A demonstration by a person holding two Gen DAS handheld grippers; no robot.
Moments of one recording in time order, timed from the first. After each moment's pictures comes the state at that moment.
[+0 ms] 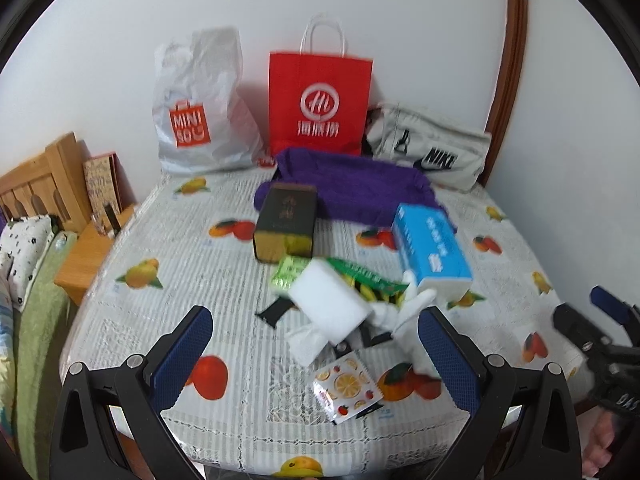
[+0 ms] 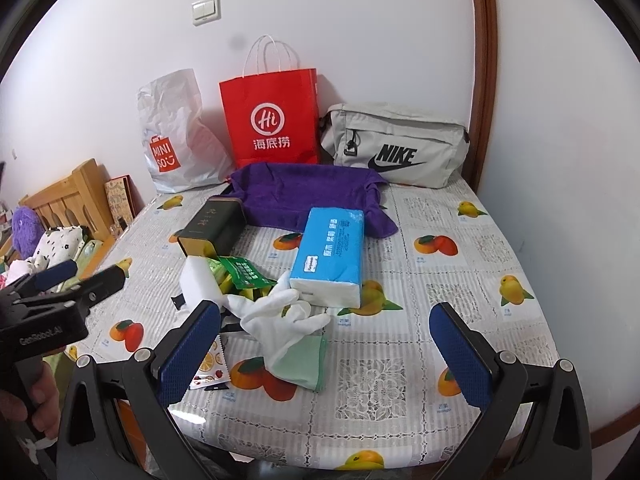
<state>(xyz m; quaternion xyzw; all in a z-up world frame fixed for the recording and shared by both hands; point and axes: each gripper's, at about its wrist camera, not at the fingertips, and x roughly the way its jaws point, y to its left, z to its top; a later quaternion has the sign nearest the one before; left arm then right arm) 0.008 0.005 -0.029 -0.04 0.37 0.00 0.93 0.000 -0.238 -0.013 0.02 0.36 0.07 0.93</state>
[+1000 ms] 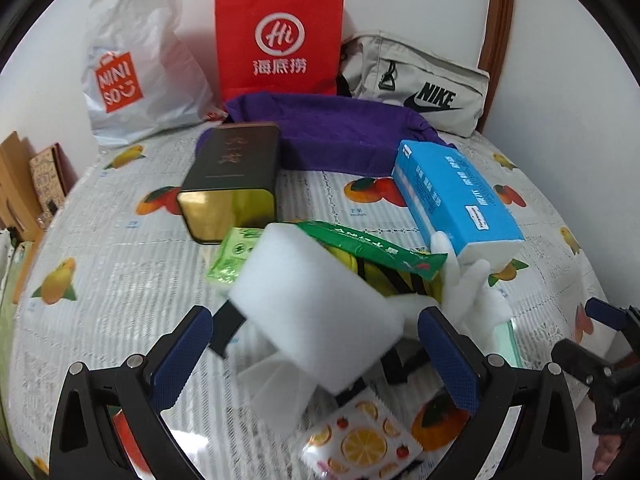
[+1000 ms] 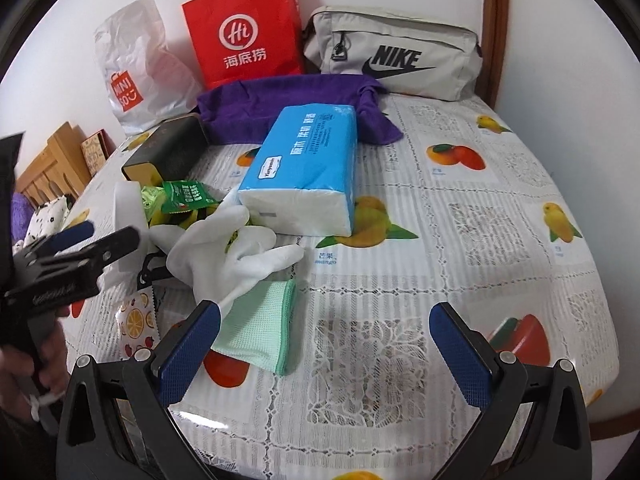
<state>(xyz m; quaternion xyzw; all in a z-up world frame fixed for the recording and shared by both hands) 0.098 -0.009 -0.126 -0.01 0.42 -0.06 0.91 0.056 -0.247 -0.123 0.03 0.46 0.08 0.89</state>
